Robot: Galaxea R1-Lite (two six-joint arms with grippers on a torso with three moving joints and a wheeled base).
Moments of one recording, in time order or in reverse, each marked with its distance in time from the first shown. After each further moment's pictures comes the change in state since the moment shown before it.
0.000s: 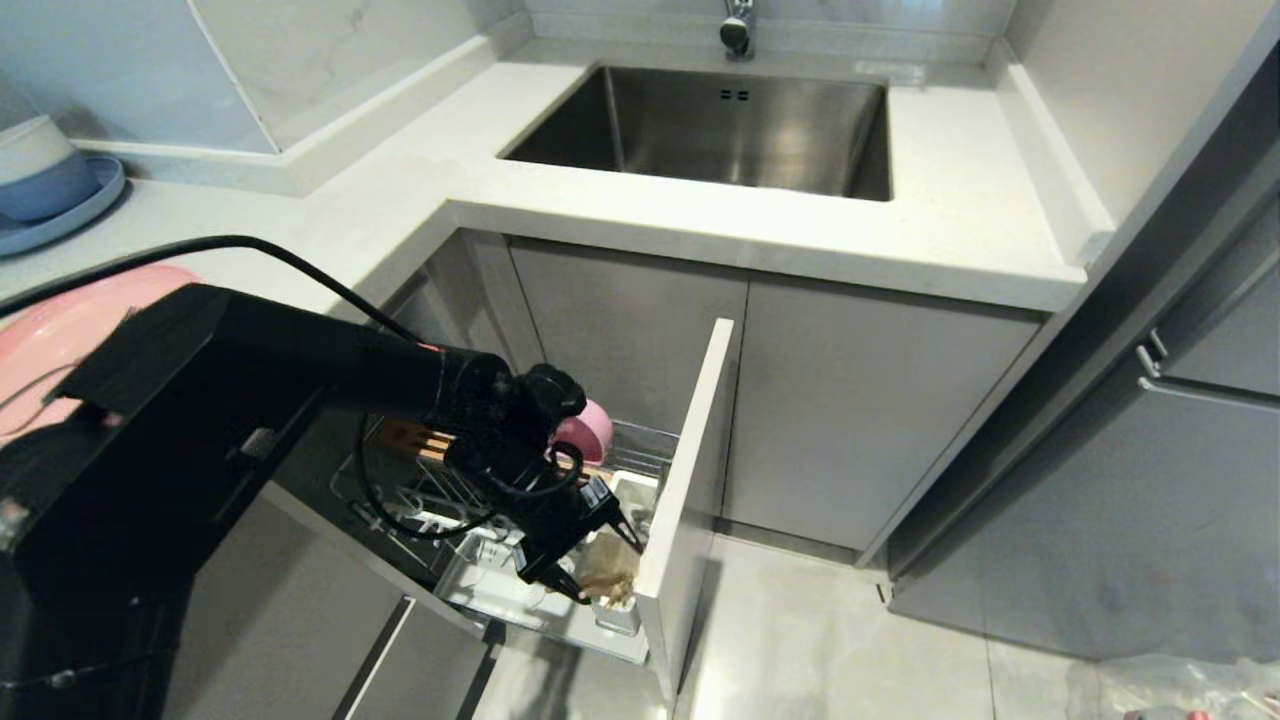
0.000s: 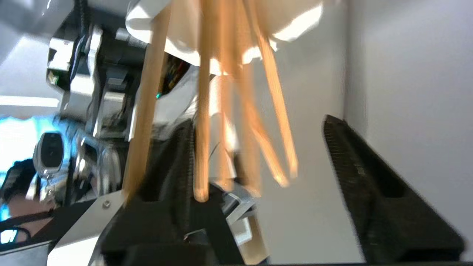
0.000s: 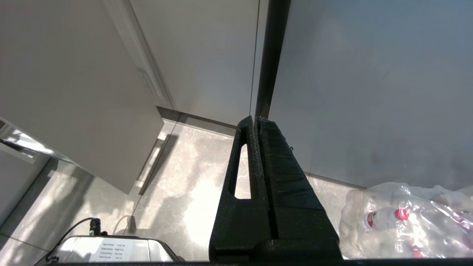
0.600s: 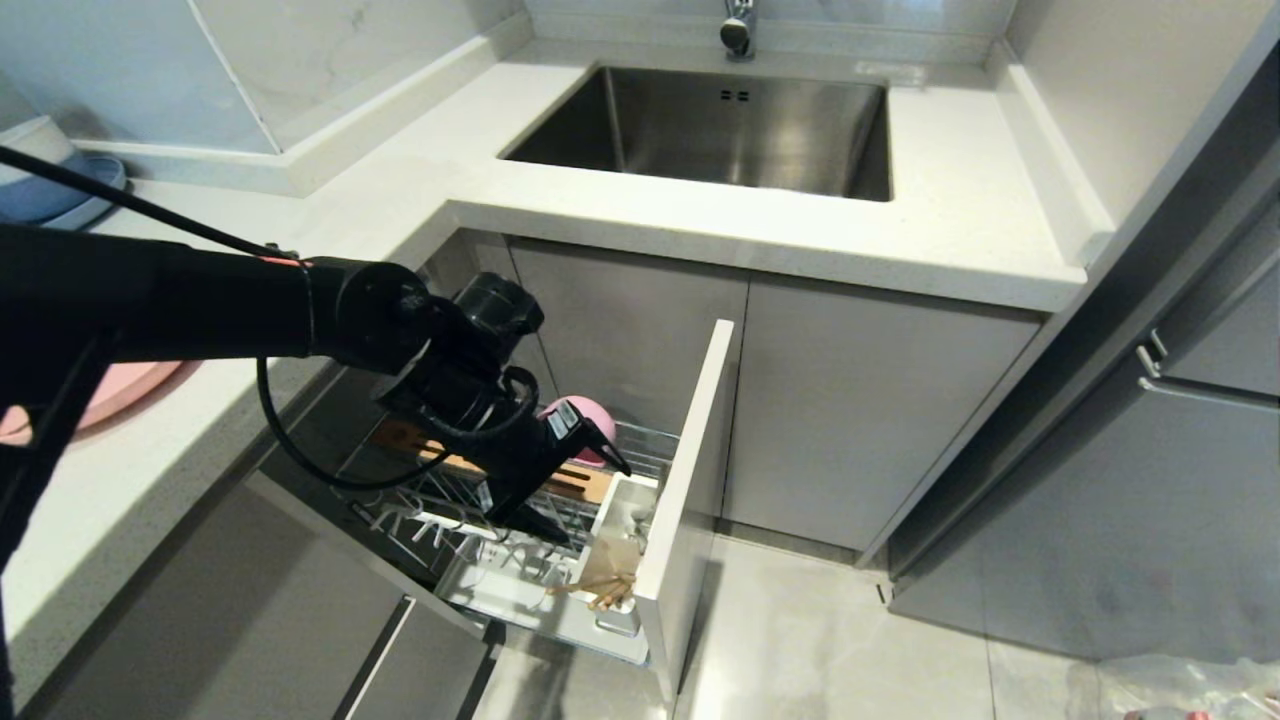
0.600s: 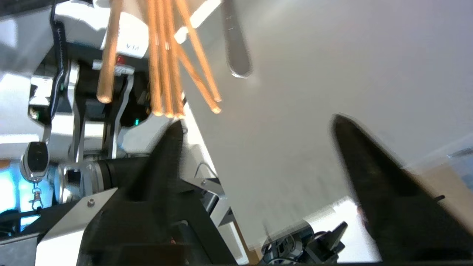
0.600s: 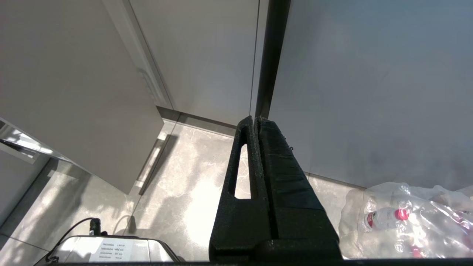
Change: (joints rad) left arm 0.004 -0.213 -0.024 0.025 0.047 -0.021; right arm 0.000 0.000 0.000 0.000 0.000 0.000
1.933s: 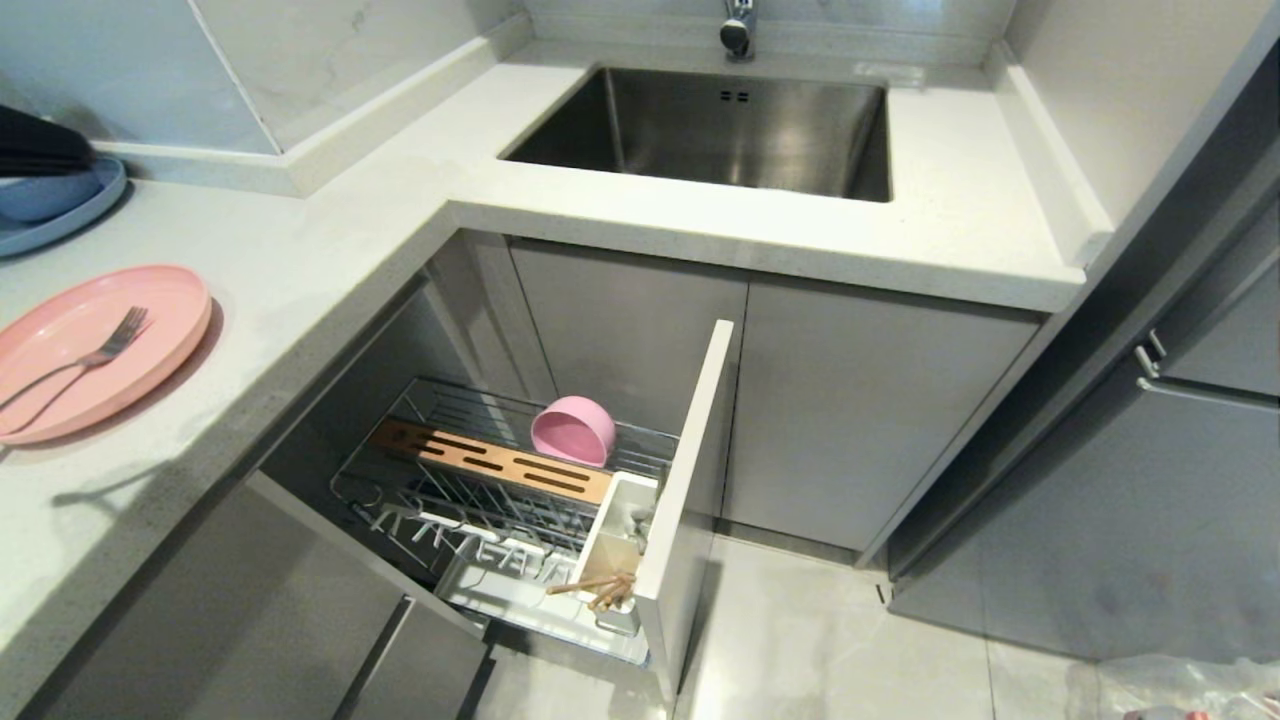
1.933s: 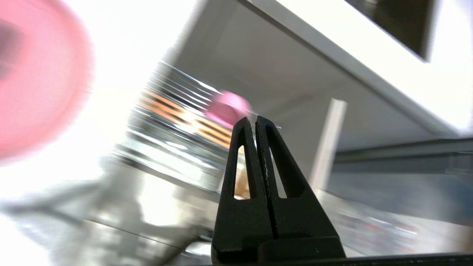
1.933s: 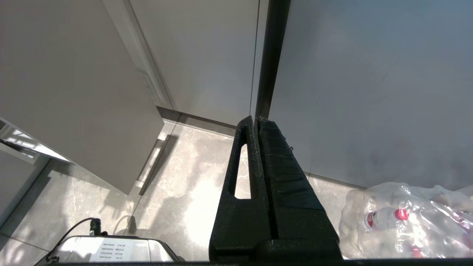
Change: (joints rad) left arm 0.212 -0.739 -0.221 0.139 0.493 0.547; right arm 0.000 0.000 0.000 0.000 0.000 0.000
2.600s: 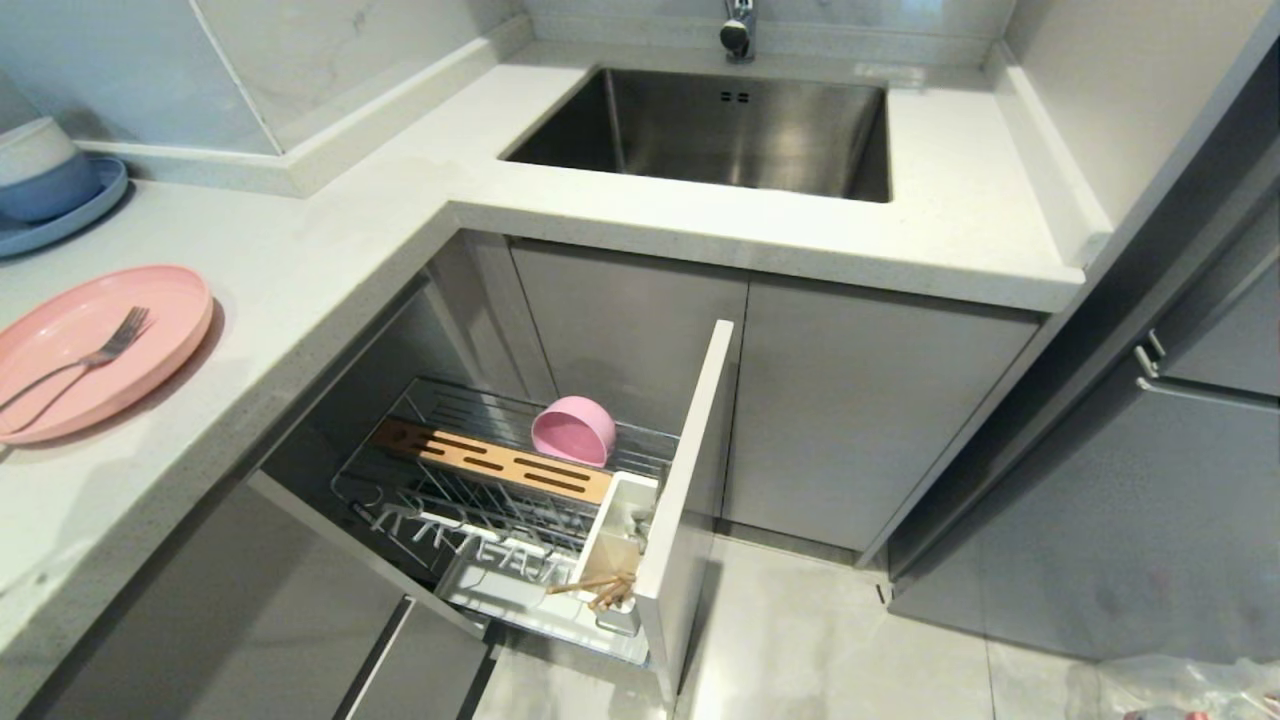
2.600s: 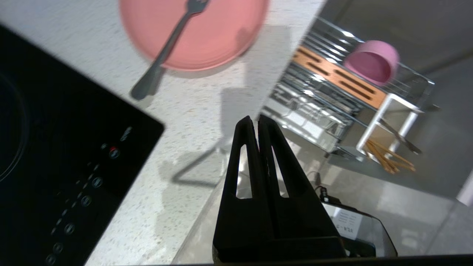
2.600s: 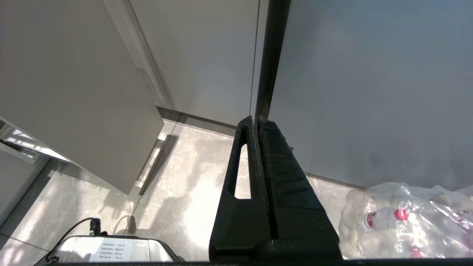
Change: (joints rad) left arm 0.419 -0.101 -0.090 0.369 -0.002 0.378; right arm 0.000 0.000 0.000 0.000 0.000 0.000
